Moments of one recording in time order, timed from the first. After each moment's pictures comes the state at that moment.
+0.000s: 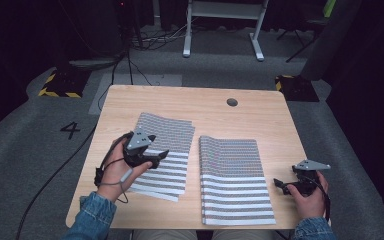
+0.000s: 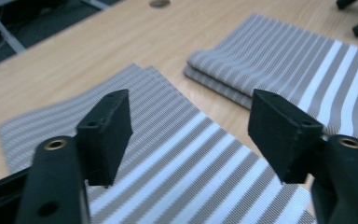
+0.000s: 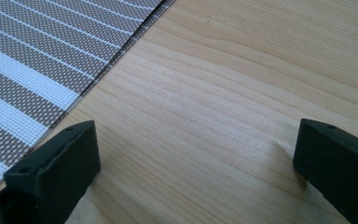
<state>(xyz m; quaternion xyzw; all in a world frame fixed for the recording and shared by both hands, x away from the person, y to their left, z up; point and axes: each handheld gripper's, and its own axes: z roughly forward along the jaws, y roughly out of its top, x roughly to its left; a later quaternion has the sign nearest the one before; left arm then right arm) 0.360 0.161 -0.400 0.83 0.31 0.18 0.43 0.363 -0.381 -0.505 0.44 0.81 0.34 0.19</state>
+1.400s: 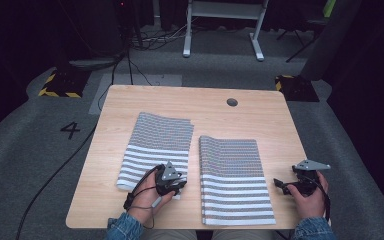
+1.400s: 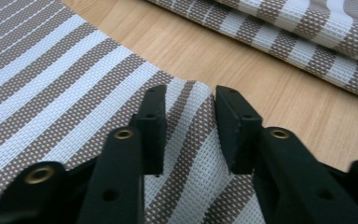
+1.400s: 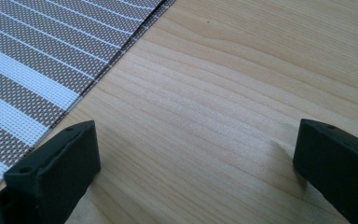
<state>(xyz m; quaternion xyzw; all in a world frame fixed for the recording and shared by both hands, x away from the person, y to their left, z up) 0.339 0.103 -0.499 0.88 0.29 0.11 0.37 0.363 -0.381 -0.505 0.44 0.81 0.34 0.19</state>
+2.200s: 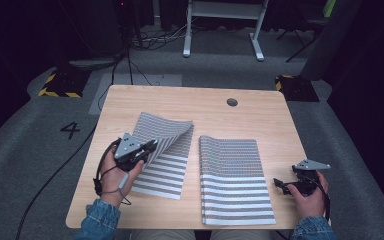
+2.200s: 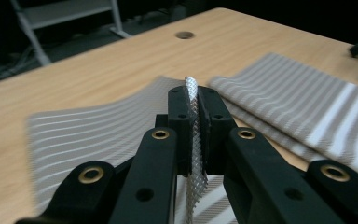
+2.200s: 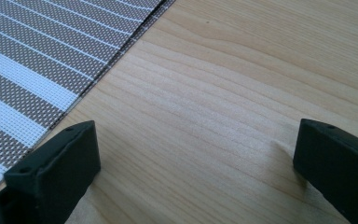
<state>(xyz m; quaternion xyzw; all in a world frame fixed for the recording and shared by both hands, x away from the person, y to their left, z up) 0.349 0.195 -0.405 0.76 0.36 0.23 0.49 0.363 -0.380 -0.505 0.44 0.81 0.34 0.19</state>
